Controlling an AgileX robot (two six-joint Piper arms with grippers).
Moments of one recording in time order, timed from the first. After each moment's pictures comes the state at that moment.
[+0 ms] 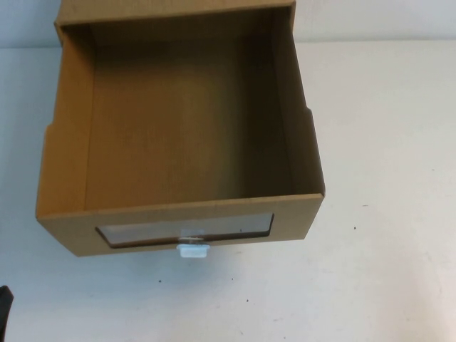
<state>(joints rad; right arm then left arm) 0.01 0.17 0.01 0.31 -0.05 -0.25 -0.09 0.11 0.03 -0.56 0.14 0.48</state>
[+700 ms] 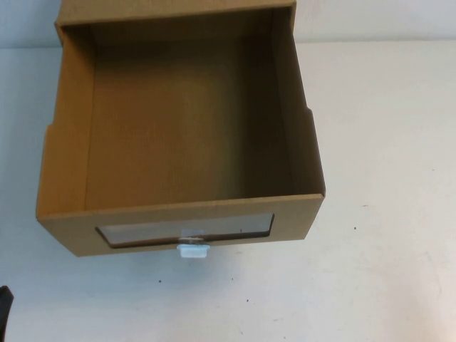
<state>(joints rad) 0.00 -0.01 0.02 0.26 0.17 -0.24 -0.09 0.11 0.03 -0.56 0.14 0.48</state>
